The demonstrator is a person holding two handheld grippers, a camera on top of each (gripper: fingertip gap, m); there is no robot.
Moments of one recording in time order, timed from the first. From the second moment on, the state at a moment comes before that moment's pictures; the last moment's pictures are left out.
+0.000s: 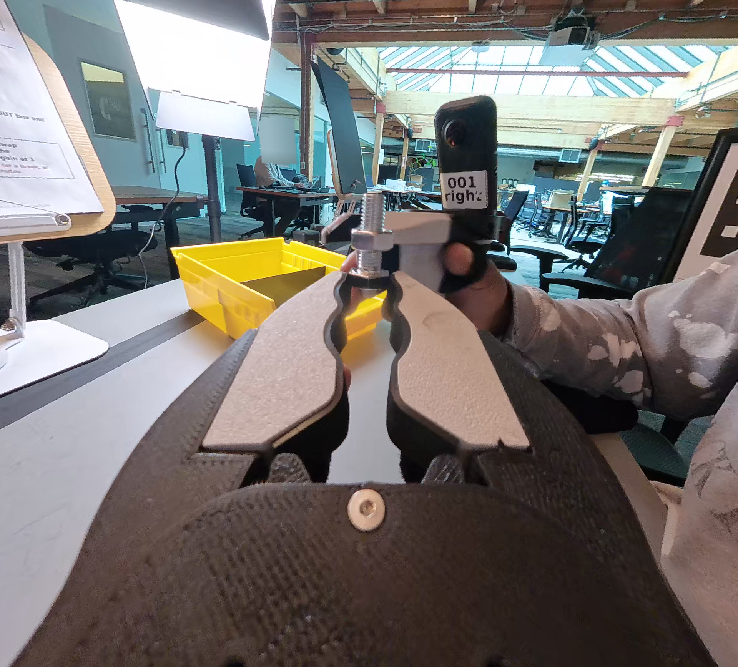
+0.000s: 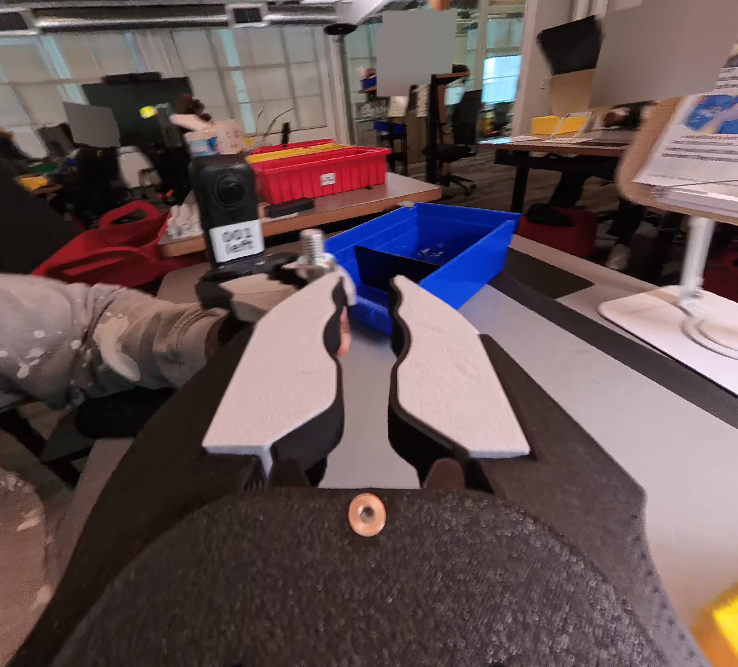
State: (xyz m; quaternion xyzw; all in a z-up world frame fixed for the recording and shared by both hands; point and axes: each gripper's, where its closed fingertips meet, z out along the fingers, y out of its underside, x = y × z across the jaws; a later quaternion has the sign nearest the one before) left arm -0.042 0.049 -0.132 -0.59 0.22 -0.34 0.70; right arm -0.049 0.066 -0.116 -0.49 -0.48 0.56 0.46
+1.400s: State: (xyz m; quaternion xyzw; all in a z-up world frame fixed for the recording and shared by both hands) left arm -0.041 0.049 -0.132 -0.59 0.22 -0.33 0.70; right arm -0.044 0.081 -0.112 -0.51 -0.46 0.53 0.49
